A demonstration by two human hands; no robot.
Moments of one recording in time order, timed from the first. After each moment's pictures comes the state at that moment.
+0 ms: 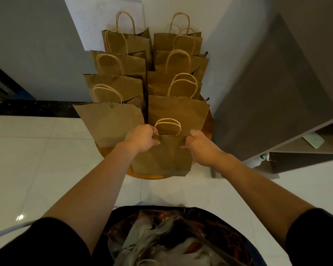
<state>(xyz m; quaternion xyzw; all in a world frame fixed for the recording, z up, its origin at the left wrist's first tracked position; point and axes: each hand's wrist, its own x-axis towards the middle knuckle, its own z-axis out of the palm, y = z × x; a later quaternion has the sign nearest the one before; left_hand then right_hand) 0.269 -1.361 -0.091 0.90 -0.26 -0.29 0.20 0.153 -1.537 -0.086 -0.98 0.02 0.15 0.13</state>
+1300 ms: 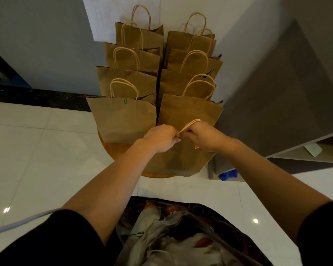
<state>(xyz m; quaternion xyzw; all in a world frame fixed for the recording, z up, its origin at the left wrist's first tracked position) 0.266 -1.363 -0.088 0.86 -0.36 -0.29 0.21 0.201 -1.503 -0.046 -0.95 0.05 0.22 0.24</state>
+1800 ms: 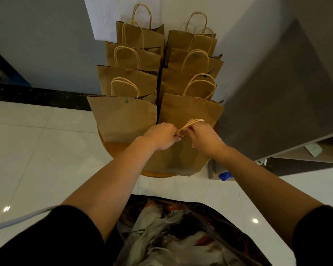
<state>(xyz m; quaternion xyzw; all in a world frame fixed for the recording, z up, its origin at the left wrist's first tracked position) 0.269 -1.363 -0.085 0.85 -0.35 -0.32 0.23 0.194 -1.502 -0.068 -0.96 0.09 0.09 0.25</state>
